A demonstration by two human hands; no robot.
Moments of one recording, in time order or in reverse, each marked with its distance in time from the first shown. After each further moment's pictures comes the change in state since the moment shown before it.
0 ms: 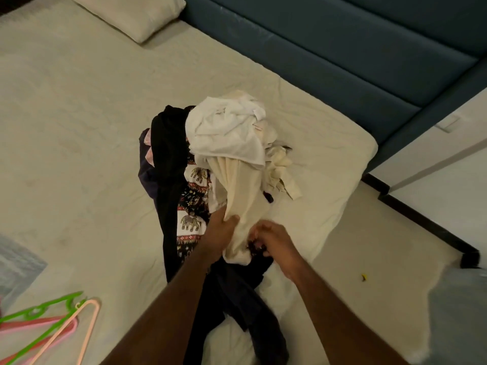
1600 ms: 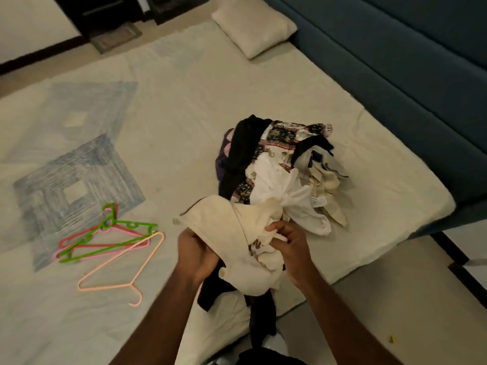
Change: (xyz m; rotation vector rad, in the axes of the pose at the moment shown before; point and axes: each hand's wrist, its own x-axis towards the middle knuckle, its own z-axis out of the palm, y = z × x) left_hand -0.194 0.065 -0.013 -1.159 0.568 -0.110; right_hand -0.081 -0.055 -0.013 0.196 -0.291 -0.386
